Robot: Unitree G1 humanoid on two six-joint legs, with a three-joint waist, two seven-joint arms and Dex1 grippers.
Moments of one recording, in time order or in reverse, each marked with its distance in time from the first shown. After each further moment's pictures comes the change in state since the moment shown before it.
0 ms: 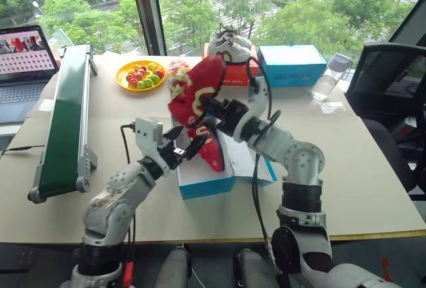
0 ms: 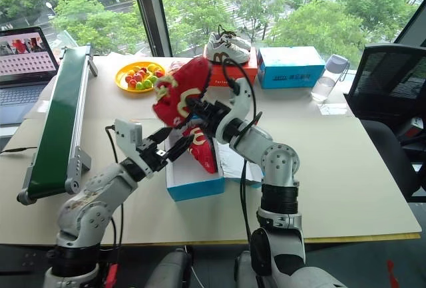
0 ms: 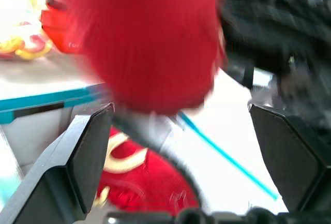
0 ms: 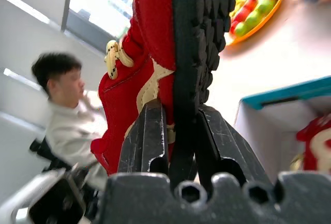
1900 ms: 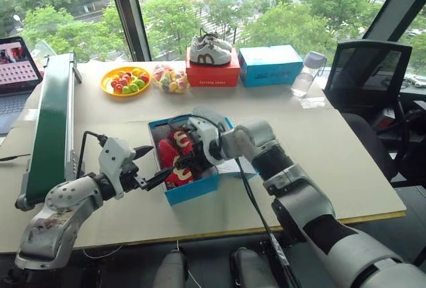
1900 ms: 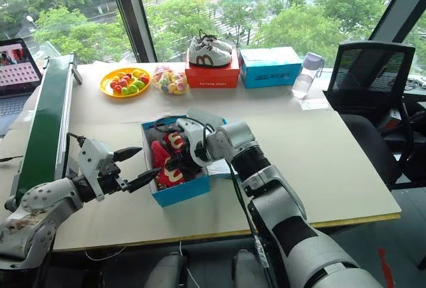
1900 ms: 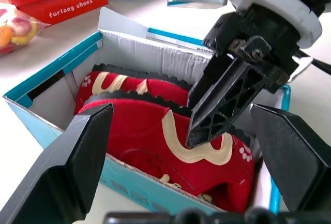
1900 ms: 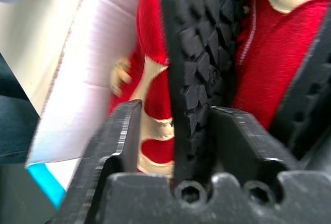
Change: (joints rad) left arm 0.179 0.316 0.109 -0.013 0.141 -0.115 -0.303; right arm -0.348 -0.139 0.486 0.574 -0.509 0.275 0.520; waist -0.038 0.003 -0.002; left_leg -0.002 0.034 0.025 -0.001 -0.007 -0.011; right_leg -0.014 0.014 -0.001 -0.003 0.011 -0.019
